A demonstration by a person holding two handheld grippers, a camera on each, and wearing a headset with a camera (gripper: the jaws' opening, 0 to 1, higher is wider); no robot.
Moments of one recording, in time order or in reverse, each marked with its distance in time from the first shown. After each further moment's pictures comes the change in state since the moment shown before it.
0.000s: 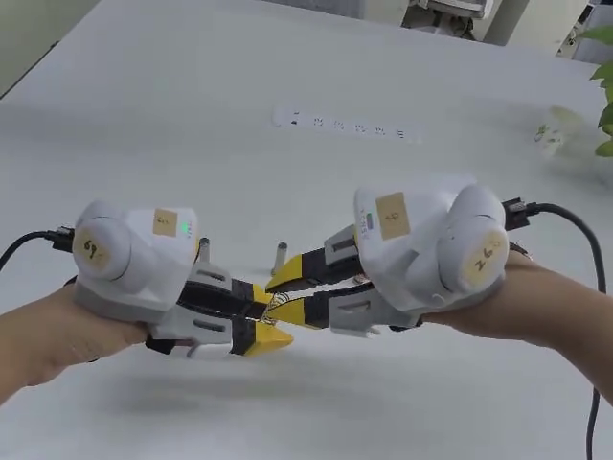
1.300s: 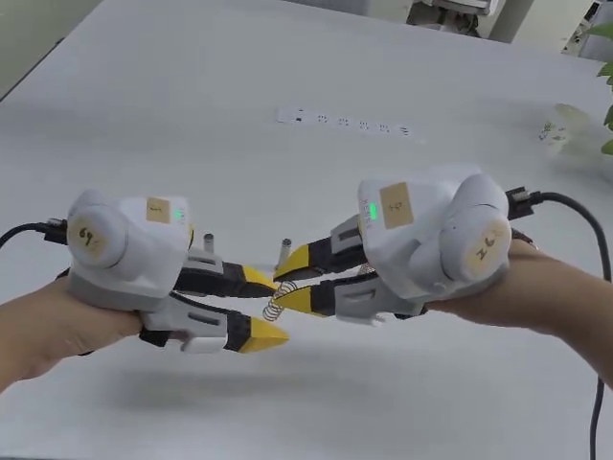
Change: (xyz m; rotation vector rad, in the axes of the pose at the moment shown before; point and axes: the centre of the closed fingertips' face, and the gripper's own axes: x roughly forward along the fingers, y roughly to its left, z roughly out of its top) left arm -0.012 0.011 -0.004 -0.050 0.006 0.069; right arm 0.000 -0.008 -0.005 -0.017 0.025 -0.013
